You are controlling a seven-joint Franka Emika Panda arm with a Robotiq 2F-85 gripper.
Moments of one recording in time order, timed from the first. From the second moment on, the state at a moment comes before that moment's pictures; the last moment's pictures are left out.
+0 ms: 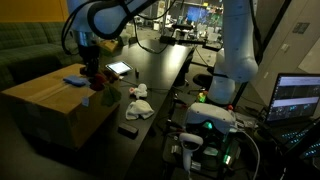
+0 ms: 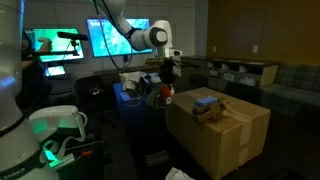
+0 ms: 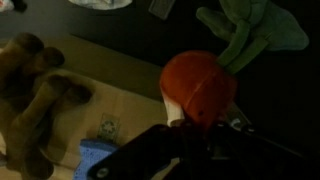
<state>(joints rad) 0.23 0.32 0.15 -1.89 -0.19 2.23 0.10</state>
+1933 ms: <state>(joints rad) 0.40 0.95 -0.05 -0.99 -0.33 2.12 0.21</state>
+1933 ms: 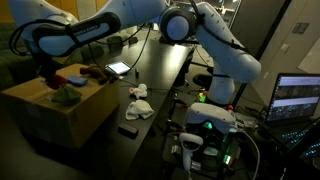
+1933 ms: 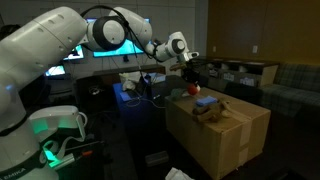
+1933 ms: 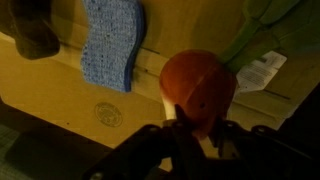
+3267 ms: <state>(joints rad) 0.37 0.60 -0.08 -1.19 -0.33 1.88 0.22</state>
